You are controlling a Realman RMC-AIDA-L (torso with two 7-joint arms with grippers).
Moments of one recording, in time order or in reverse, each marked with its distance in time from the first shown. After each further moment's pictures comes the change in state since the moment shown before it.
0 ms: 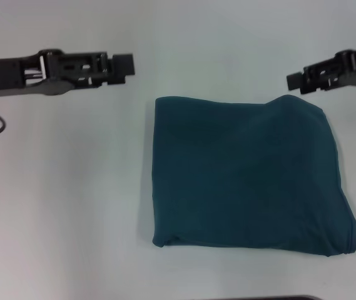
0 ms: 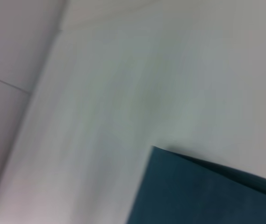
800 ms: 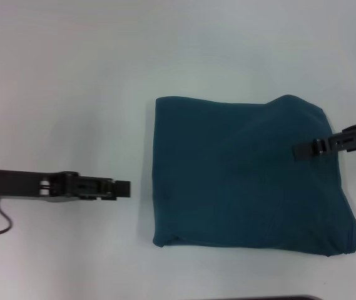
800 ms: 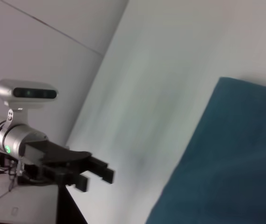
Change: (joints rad) left arm 0.071 -0.011 0.041 0.165 0.327 -0.029 0.099; right arm -0.127 0.009 0.011 0.140 0.053 -0.136 -0.251
